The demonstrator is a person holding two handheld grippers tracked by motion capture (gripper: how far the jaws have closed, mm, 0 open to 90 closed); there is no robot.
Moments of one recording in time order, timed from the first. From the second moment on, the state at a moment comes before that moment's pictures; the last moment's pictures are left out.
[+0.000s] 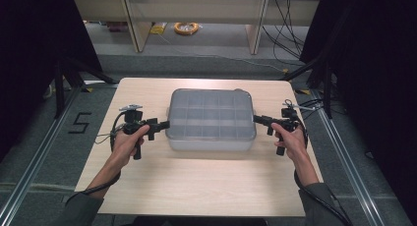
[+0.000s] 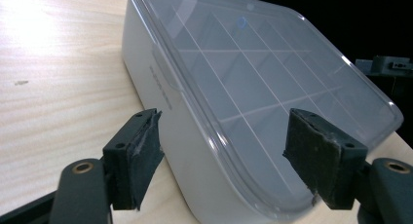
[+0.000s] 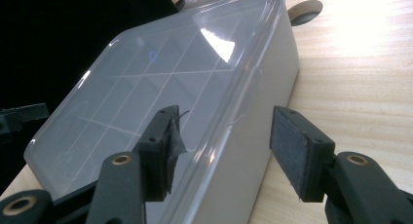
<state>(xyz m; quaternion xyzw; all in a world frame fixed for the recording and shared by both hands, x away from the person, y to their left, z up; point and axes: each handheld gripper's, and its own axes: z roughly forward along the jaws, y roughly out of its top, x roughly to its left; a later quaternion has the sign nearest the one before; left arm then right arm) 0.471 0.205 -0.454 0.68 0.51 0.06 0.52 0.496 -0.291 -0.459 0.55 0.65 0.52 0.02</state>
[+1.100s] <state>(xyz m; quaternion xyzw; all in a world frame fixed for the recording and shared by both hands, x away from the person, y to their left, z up) 0.525 0.180 -0.462 0.68 0.54 0.03 0.49 0.518 -0.273 -0.459 0.60 0.61 0.51 -0.05</state>
